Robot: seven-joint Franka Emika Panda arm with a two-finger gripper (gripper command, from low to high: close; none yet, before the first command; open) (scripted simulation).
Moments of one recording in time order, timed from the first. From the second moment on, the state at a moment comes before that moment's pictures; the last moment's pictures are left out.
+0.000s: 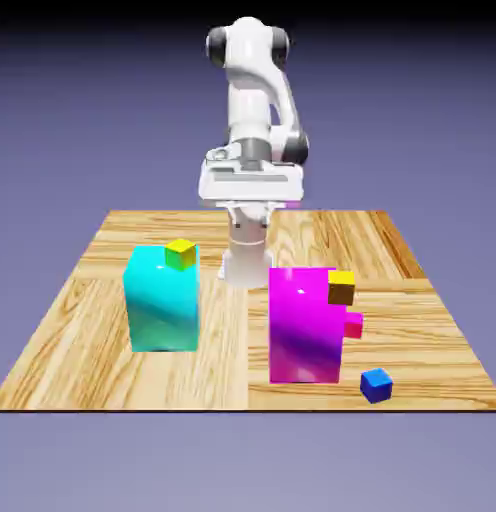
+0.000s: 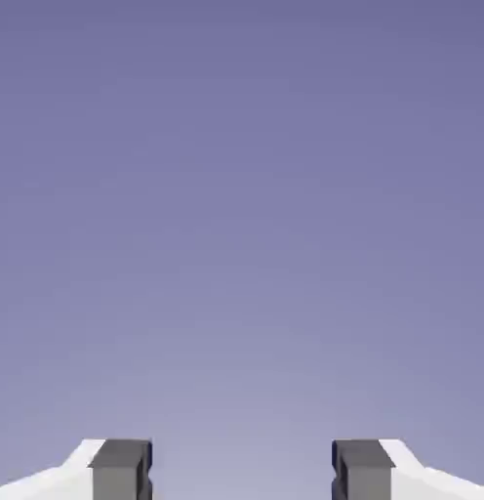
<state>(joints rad) -0.01 -0.53 0.02 -2.79 -0.02 3.04 0.79</state>
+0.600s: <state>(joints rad) 0.24 -0.19 0.26 -2.74 -0.62 3.10 0.72</state>
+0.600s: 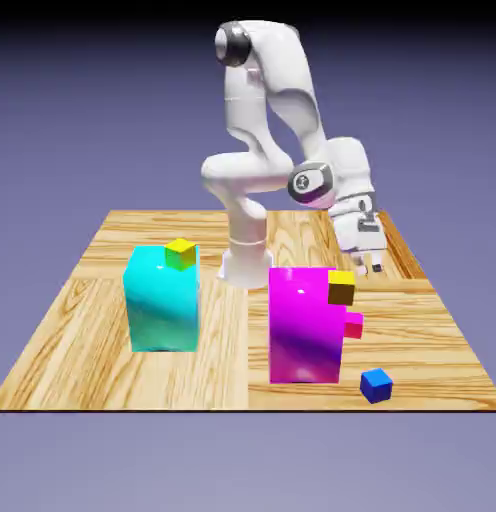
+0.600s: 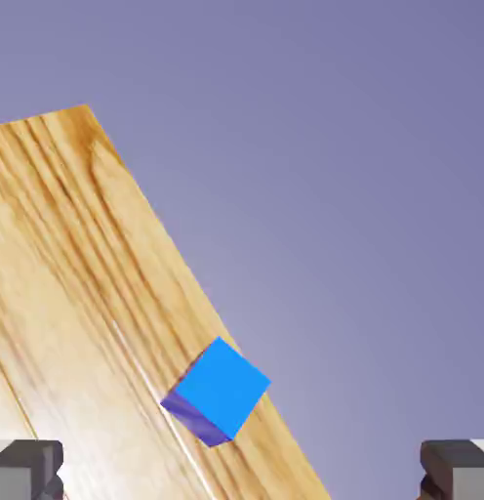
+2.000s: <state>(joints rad) 1.01 0.25 -0.31 -2.74 -0.75 3.06 -0.69</state>
